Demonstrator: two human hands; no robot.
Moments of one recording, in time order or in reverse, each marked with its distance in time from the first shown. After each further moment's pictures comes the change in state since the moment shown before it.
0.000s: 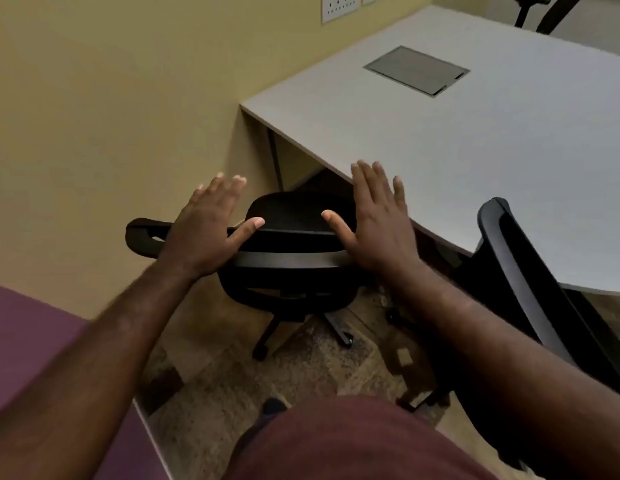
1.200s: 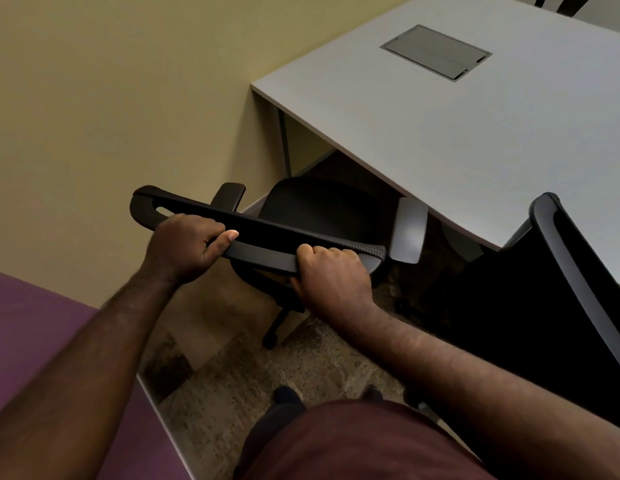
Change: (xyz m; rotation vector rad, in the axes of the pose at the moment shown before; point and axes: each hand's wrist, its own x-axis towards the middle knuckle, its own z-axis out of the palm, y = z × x) left_hand -0.027 -0.112 0.018 0.075 0.181 0.194; right_hand -0.030 -0.119 0.067 -0.111 -0.170 -0.170
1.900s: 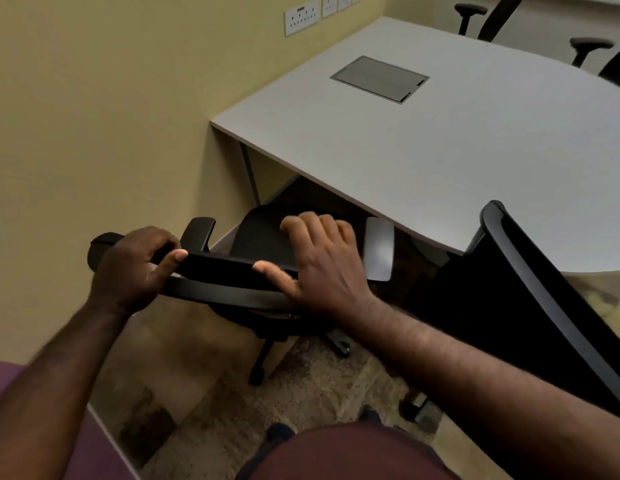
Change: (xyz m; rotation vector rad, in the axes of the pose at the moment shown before) left_hand 0.025 -0.020 -0.023 -0.284 0.109 -0.015; right_hand 0.024 0.027 -0.039 0.066 0.378 0.032
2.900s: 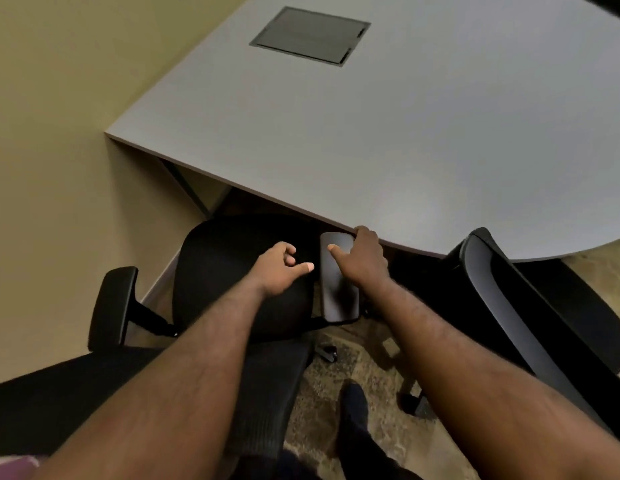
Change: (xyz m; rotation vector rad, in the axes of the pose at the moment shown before) left_hand 0.198 0.107 0.316 -0.450 -0.734 -0.588; right_hand 0.022 0.282 0.139 0.269 -0.317 1.114
